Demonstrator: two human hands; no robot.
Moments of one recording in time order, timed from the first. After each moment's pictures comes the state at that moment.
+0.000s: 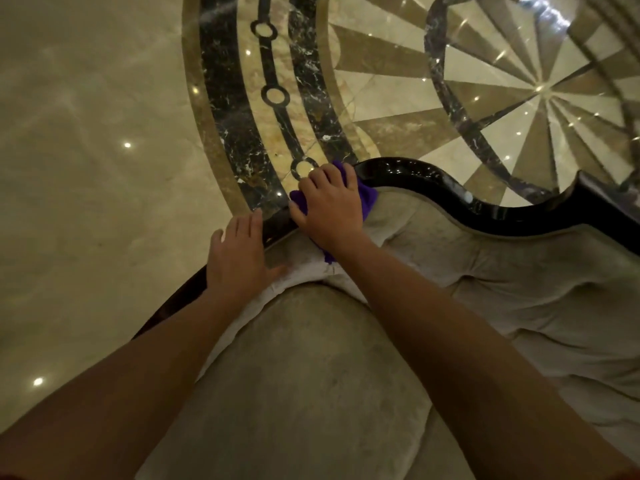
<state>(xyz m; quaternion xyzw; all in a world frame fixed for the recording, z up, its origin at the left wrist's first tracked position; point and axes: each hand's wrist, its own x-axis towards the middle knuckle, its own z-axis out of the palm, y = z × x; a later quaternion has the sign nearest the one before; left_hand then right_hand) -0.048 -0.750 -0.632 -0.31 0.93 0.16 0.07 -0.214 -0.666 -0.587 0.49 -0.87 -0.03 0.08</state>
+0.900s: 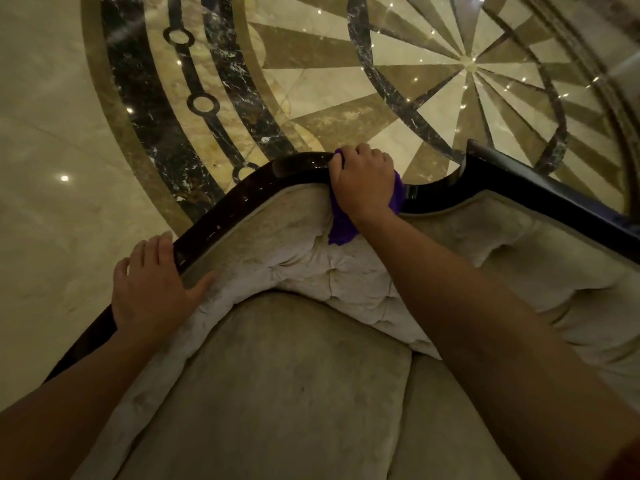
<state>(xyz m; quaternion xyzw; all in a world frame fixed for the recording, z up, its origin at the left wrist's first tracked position) -0.046 -0.743 -0.643 -0.31 0.94 0.11 0.03 -0.332 -0.554 -0.530 0.23 -0.96 -0.01 0.13</state>
